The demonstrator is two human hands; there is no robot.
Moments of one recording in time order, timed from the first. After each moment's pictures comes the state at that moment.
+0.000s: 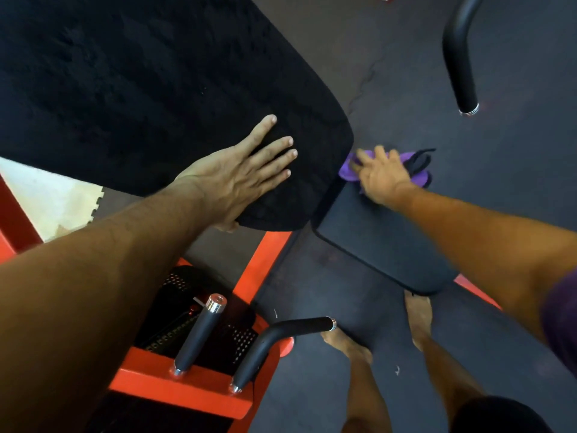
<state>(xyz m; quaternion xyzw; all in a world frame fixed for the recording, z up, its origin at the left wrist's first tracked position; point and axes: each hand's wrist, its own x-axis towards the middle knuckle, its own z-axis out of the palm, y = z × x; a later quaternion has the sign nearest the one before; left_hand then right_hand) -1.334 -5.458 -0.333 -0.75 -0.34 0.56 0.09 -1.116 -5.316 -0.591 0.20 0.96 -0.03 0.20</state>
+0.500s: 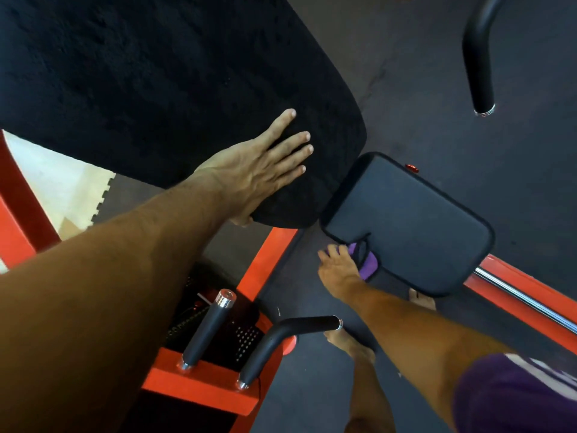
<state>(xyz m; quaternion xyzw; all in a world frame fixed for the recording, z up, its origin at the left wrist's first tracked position) -1.344 -5.462 -0.347 -0.75 -0.35 0.55 0.08 -1.109 -5.535 -0.593 0.11 0.92 -0.12 0.36</state>
